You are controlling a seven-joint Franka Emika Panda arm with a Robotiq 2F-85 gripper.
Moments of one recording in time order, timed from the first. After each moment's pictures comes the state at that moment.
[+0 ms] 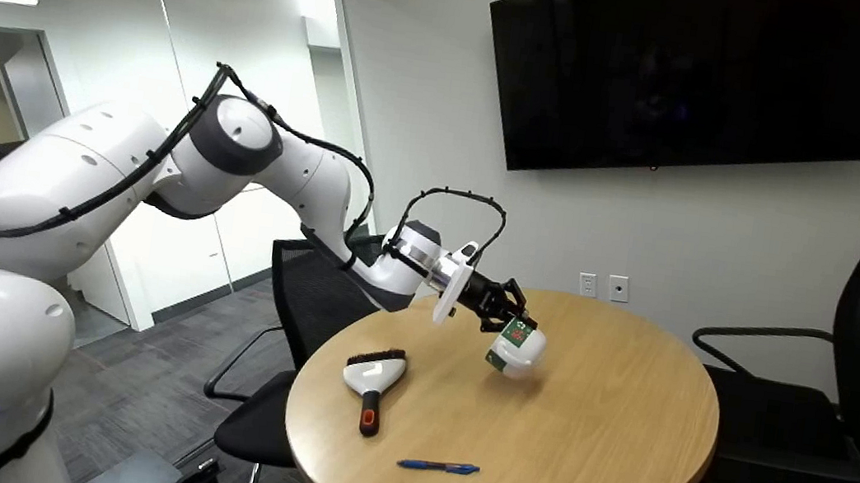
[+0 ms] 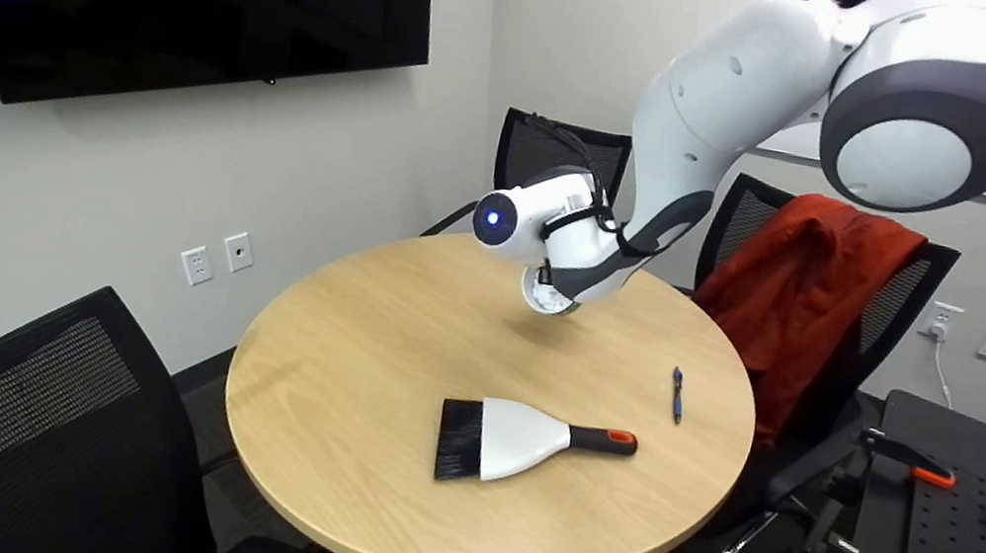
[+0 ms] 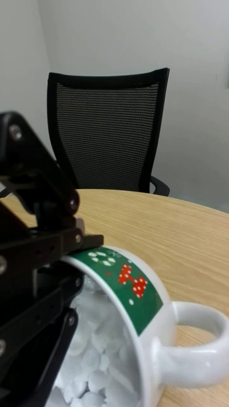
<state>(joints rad) 0.35 1.05 -0.52 -1.45 -0.88 2.35 0.43</state>
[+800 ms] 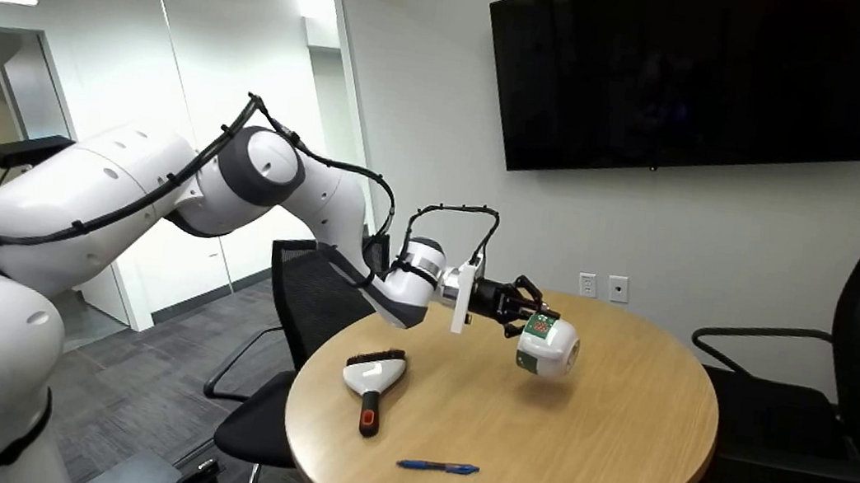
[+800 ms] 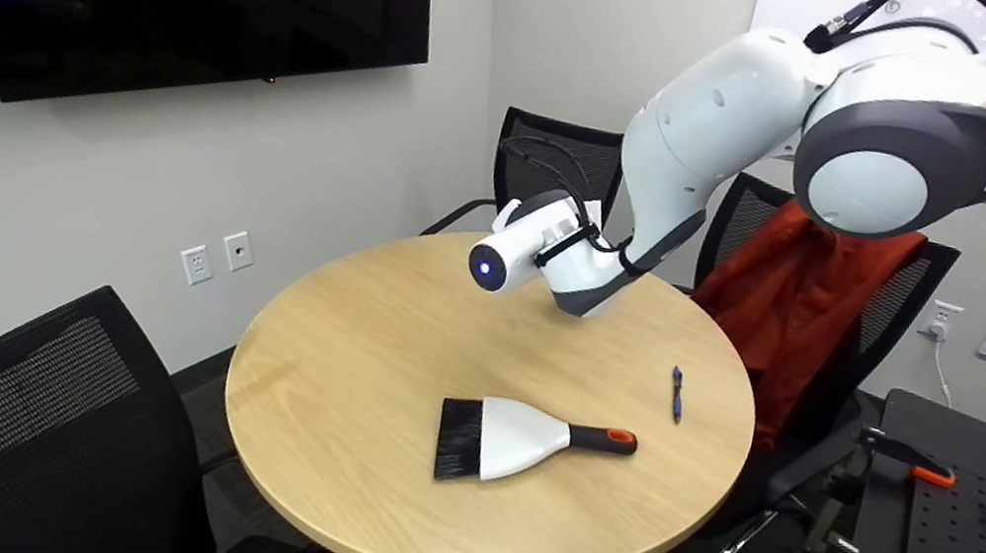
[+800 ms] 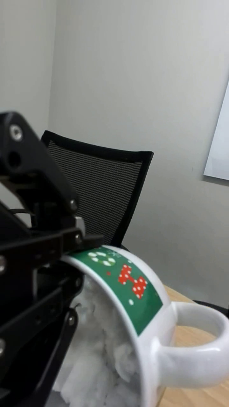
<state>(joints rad) 0.25 1.14 -0.39 -1.30 -1.21 2.02 0.50</state>
